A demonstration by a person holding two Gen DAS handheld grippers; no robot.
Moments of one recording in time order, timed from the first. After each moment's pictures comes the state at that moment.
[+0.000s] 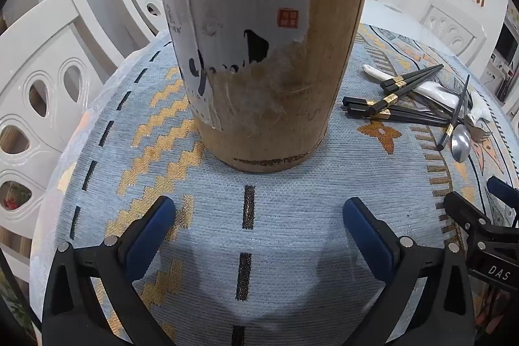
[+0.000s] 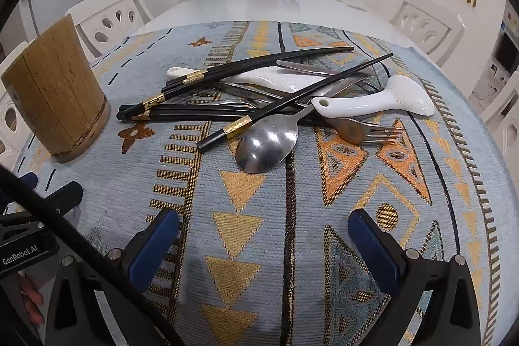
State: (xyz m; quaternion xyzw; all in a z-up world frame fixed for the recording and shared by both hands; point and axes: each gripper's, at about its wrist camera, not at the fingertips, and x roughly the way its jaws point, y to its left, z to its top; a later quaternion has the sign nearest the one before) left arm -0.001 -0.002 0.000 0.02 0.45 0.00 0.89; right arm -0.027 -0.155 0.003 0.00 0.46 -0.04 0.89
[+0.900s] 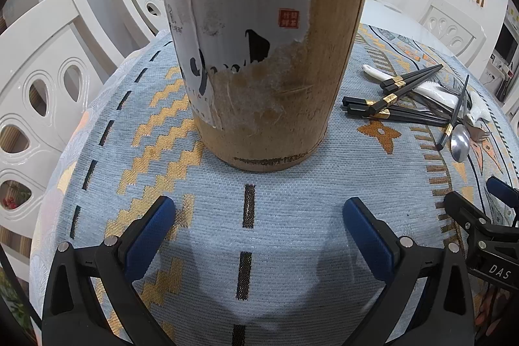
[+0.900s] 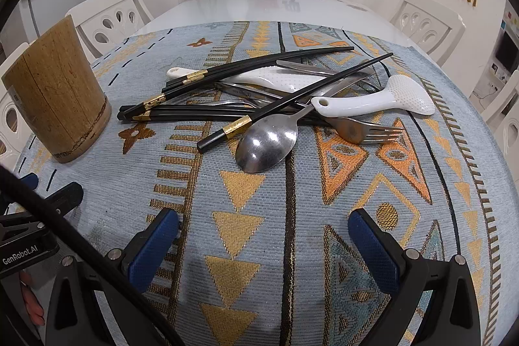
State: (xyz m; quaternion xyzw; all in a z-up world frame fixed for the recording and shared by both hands) left arm 0.000 0.000 0.000 0.01 0.46 -0.01 0.89; right arm -0.027 -0.154 0.003 0.00 0.46 -0.05 0.89
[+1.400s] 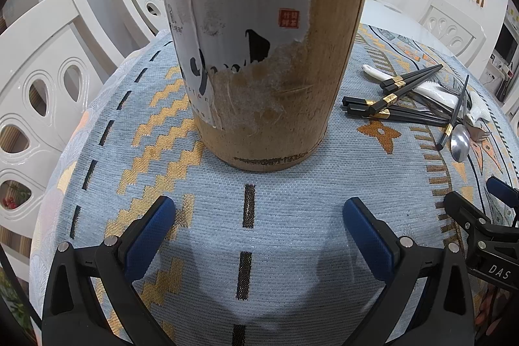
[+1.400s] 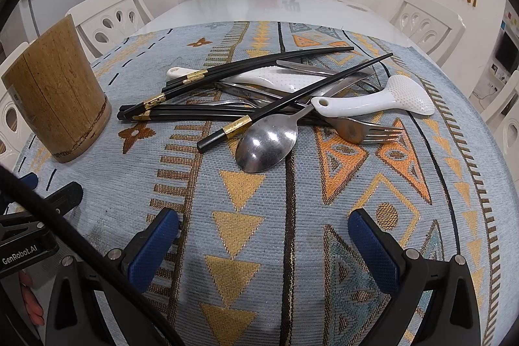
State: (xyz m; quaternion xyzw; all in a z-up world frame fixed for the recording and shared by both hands) left arm 0.000 0.000 0.000 0.01 0.46 -0.01 0.89; right arm -0.028 -0.154 0.003 0.00 0.46 -0.05 0.89
